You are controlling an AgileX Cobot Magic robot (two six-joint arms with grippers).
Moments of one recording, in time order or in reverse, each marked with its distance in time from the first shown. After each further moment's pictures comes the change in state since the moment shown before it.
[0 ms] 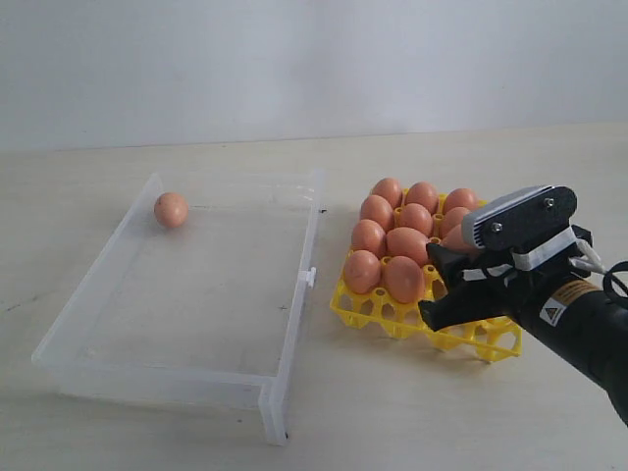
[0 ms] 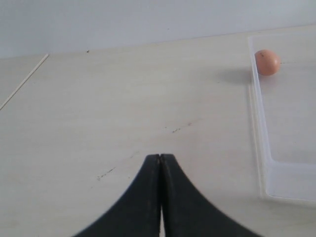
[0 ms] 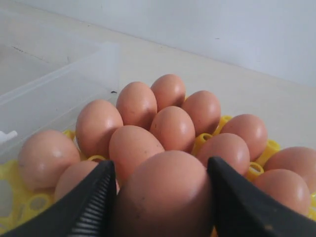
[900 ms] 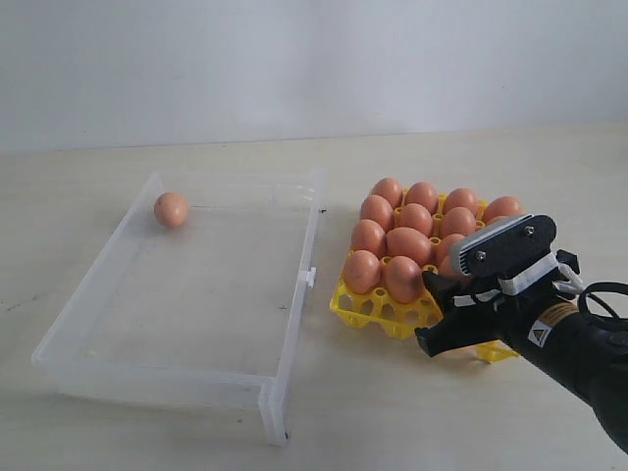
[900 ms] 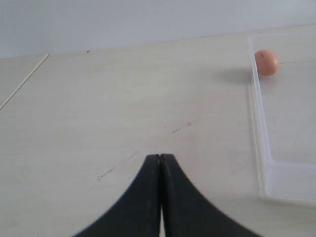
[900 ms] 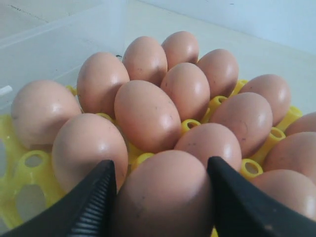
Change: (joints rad) left arm 0.000 0.000 0.000 0.000 0.000 0.000; right arm 0.000 0.121 0.000 -0.006 -0.046 -0.007
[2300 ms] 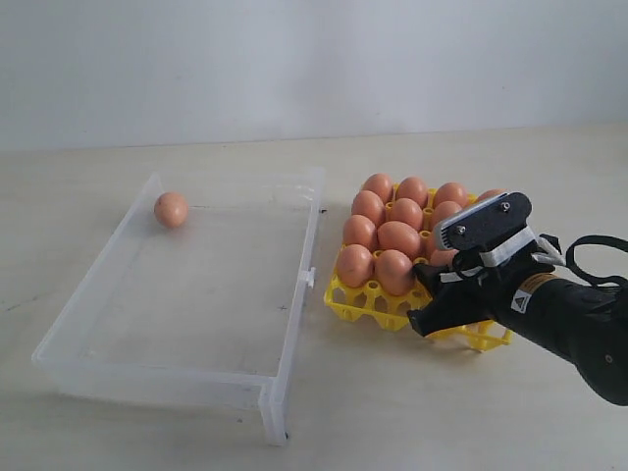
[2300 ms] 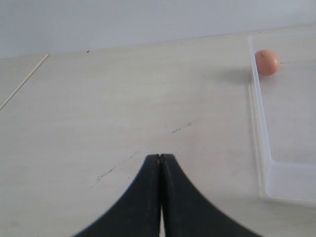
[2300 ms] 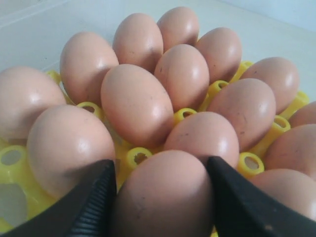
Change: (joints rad) left arm 0.000 0.000 0.000 0.000 0.000 0.000; right arm -0.044 -0.001 -0.127 -0.074 0.228 0.006
